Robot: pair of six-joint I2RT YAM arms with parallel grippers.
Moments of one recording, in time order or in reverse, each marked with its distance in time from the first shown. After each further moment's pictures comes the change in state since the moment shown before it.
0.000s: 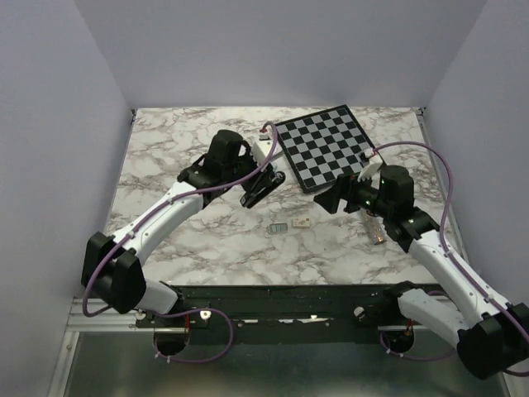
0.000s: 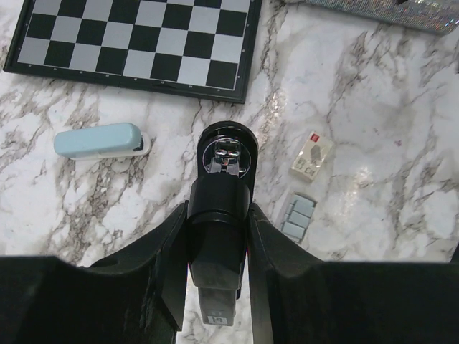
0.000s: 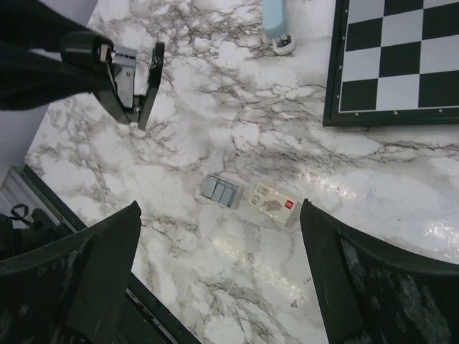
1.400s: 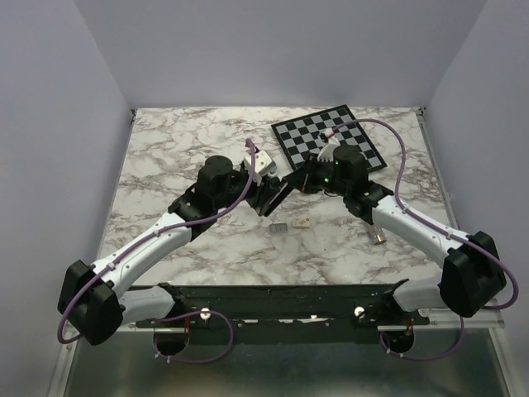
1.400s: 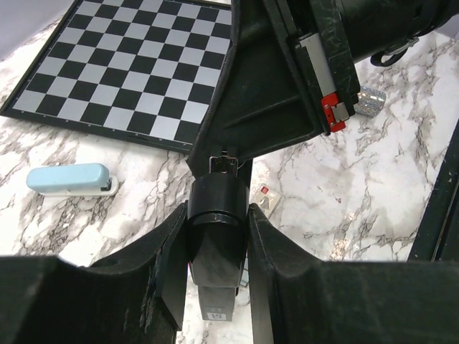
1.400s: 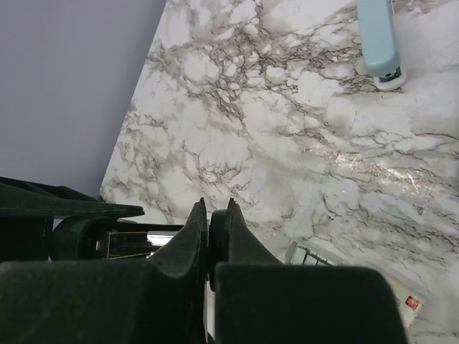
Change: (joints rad) left arm -0.099 -0.269 -0.312 0.389 -0.060 -0.285; right arm 0.228 0.461 0.256 0.260 0.117 0.269
